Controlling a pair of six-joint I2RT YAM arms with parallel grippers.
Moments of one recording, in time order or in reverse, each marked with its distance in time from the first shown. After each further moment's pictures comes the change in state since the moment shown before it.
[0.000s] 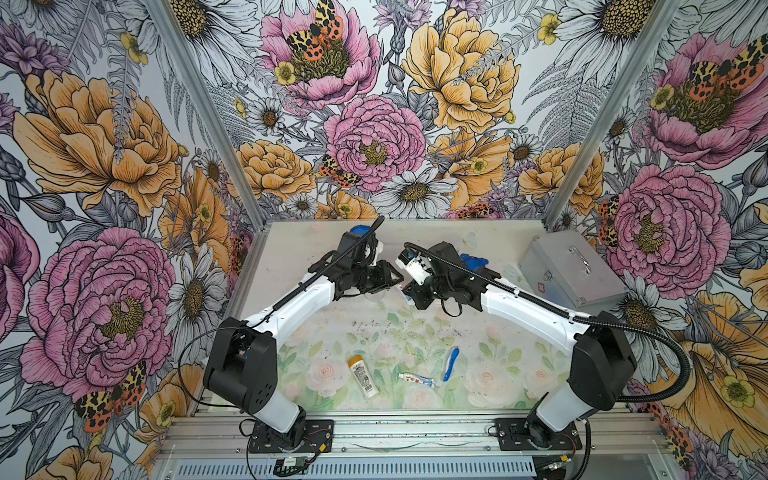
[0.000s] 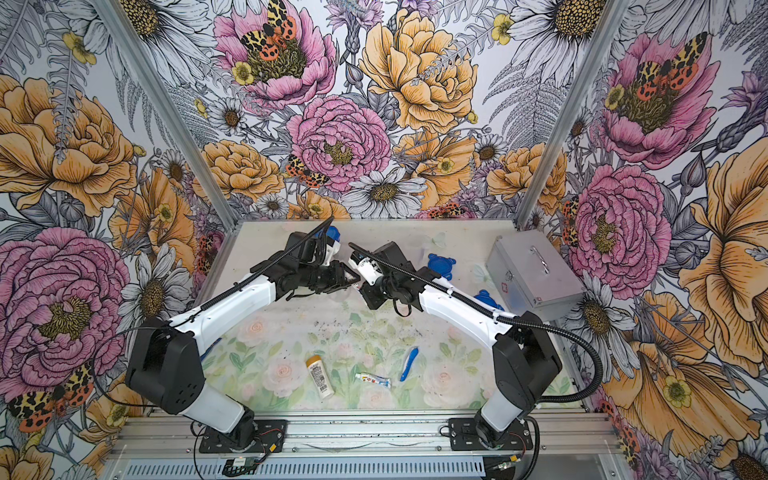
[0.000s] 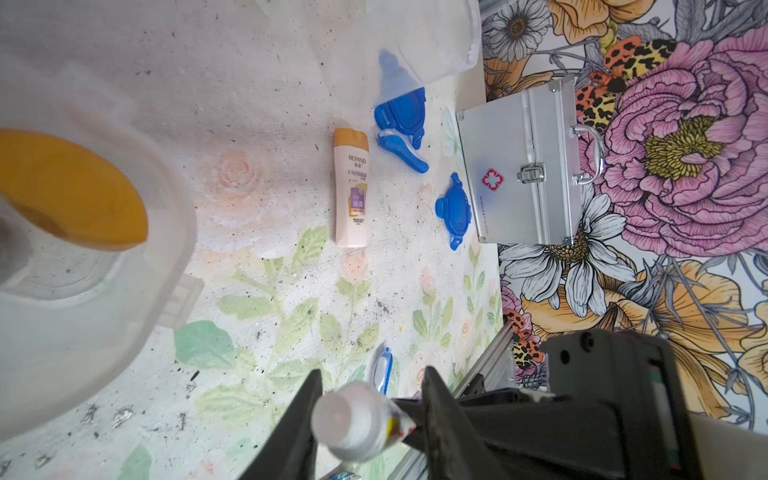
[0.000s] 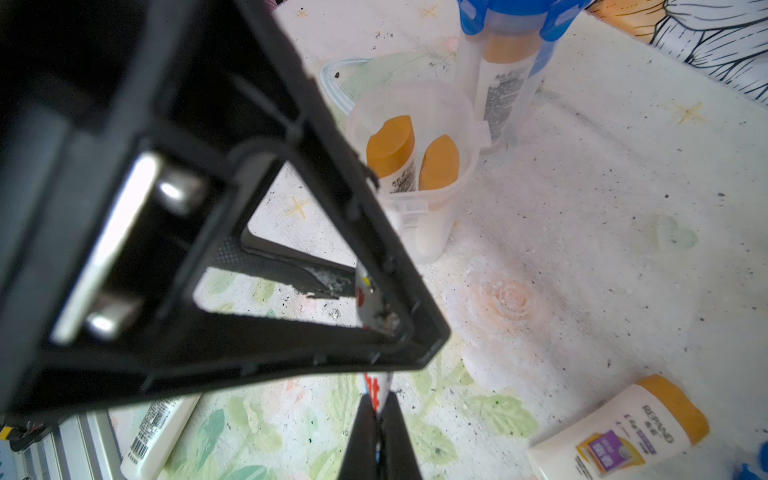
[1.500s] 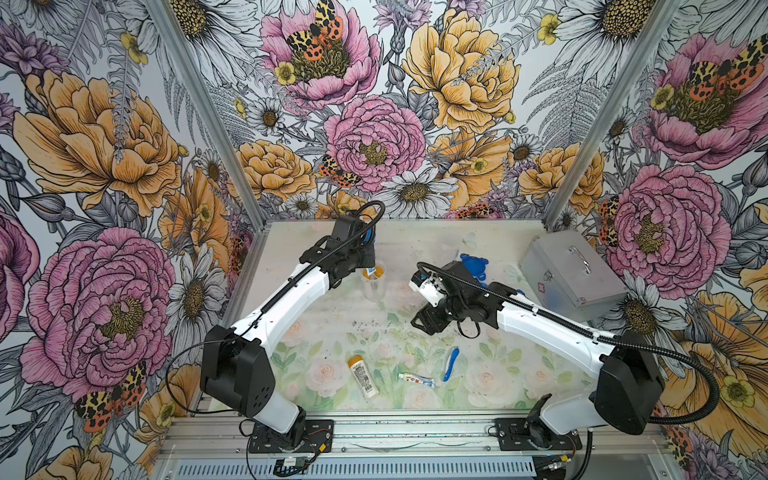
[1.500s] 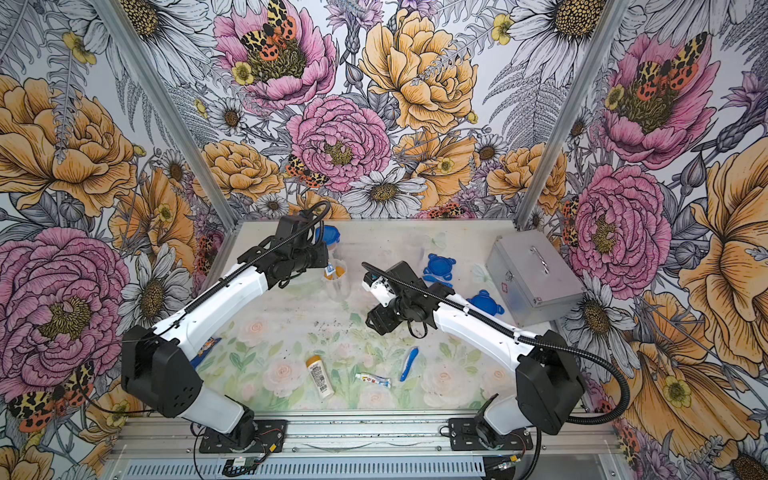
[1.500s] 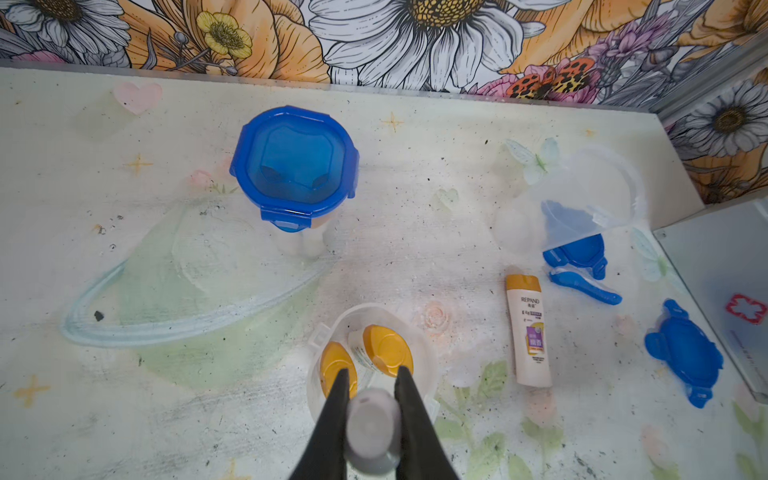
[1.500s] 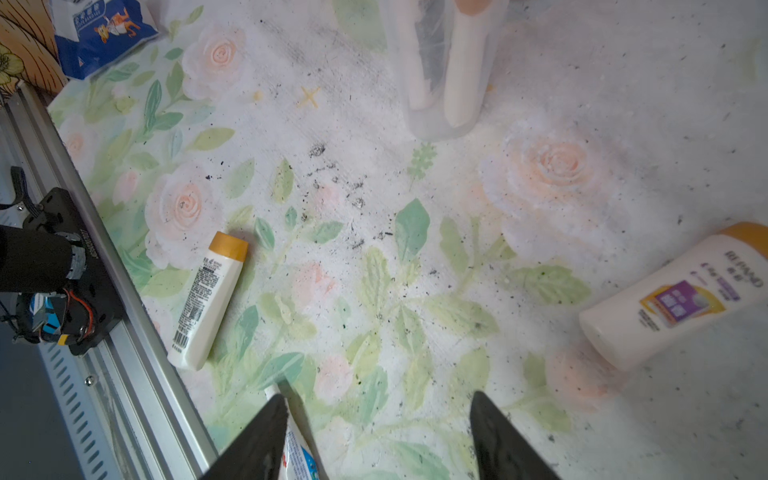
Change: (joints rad) left arm -0.005 -0.006 0.179 -0.141 -0.648 0.316; right arm 0.016 -0.161 -0.187 -0.144 -0.018 0.064
